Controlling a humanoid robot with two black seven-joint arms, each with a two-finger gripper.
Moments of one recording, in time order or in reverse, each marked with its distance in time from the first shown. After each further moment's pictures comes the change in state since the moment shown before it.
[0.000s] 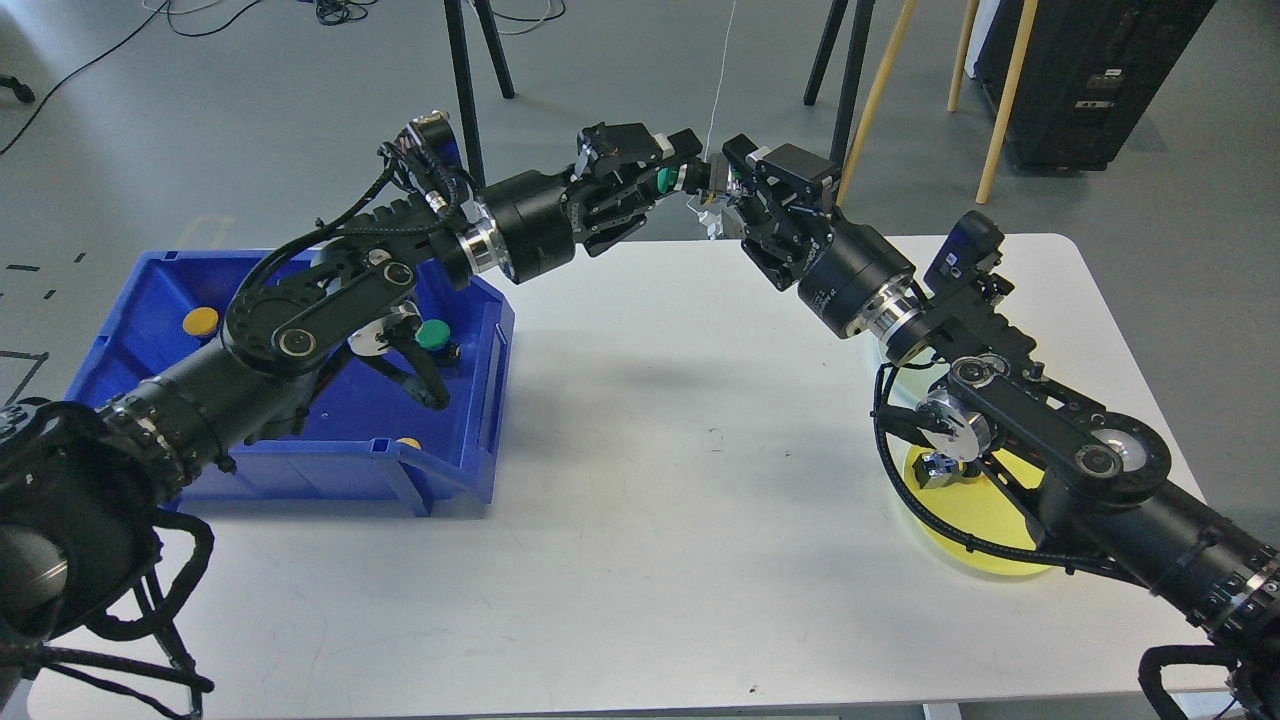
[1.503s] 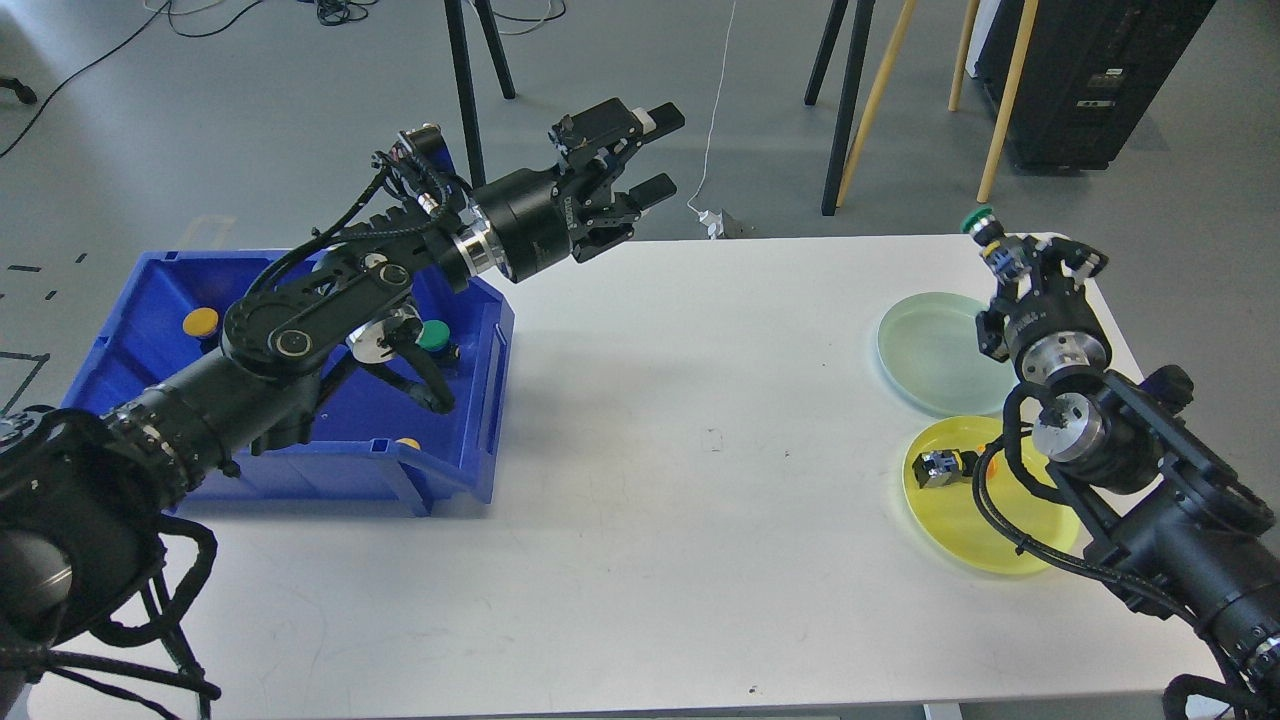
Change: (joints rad) left arm 0.016 -0.005 -0.006 0.013 -0.082 0.000 0.000; right arm -0.106 -0.032 0.257 -0.394 0.544 -0.412 -0.171
